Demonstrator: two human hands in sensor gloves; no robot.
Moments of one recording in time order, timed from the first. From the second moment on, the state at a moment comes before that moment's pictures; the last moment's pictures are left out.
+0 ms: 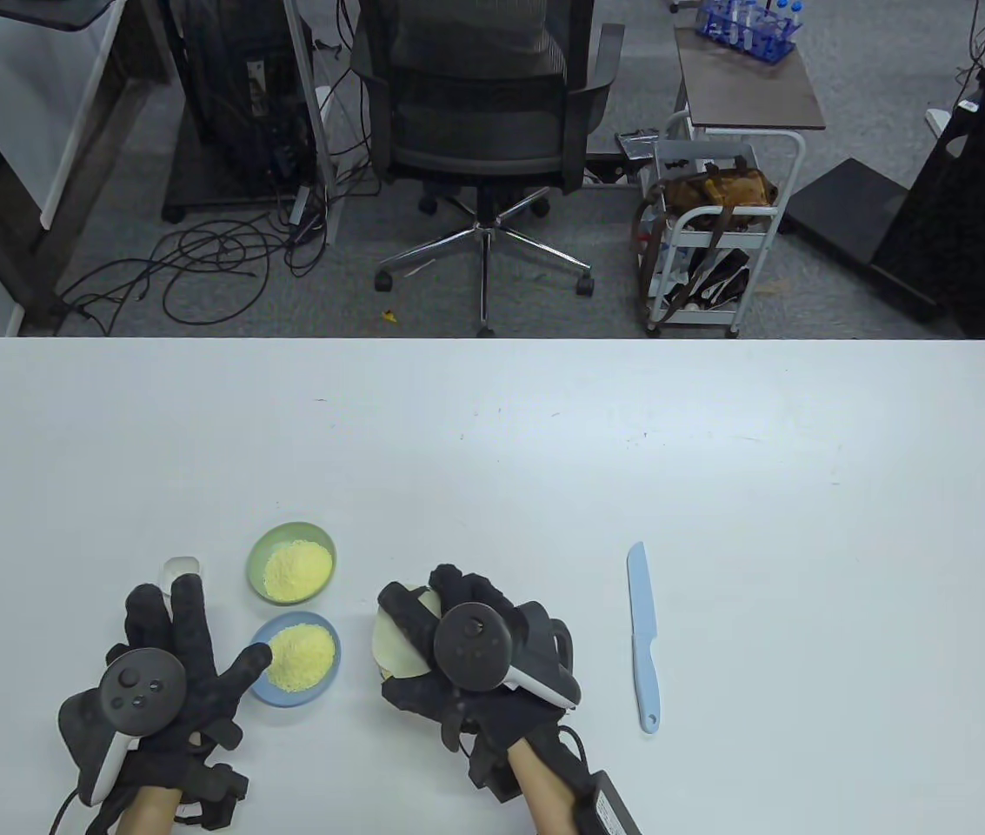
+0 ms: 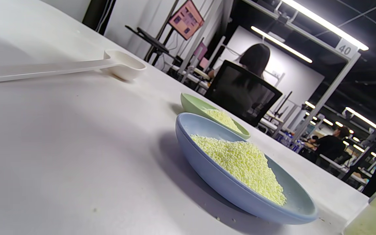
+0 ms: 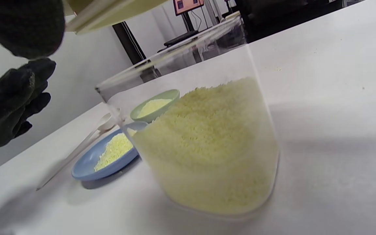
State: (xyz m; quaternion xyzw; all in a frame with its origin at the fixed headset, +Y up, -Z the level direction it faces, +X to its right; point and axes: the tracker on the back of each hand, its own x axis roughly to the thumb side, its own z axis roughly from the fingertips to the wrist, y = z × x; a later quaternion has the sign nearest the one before) left_hand -0.340 -0.745 -0.208 0.03 0.10 0.24 0.96; right_hand -0.025 -0.699 -0.246 0.23 0.09 0.94 0.23
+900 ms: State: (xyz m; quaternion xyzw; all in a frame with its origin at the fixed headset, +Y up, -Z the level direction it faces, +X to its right) left_hand -0.293 -0.721 -0.198 0.05 0.03 0.30 0.95; right_hand 0.003 -0.720 -0.247 0.24 0.08 0.92 0.30
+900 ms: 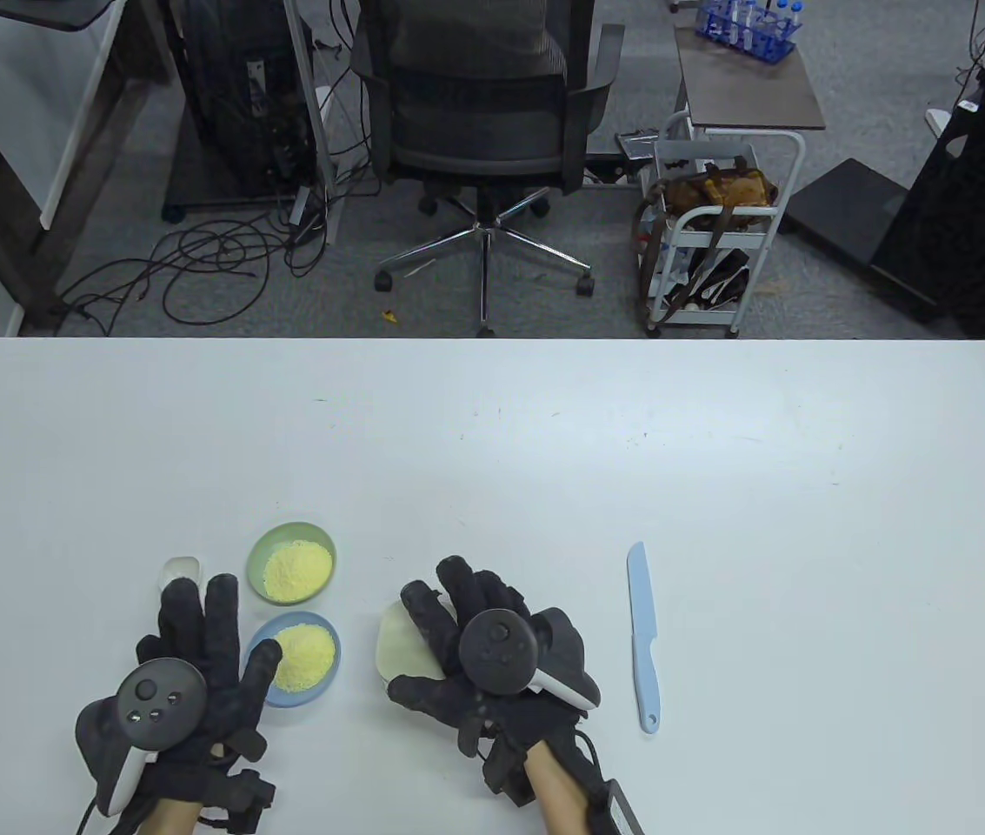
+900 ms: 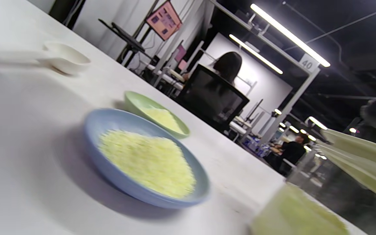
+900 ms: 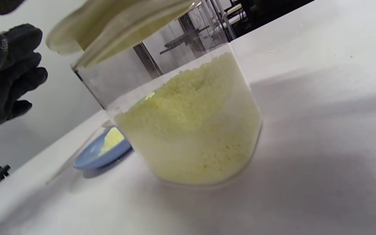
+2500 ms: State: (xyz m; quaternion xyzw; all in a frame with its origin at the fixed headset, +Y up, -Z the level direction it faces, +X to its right) left_hand -0.205 -0.755 -0.216 -0.01 -0.05 0.28 0.96; right_hand 0.017 -0.754 -0.229 0.17 -0.01 0.93 0.32
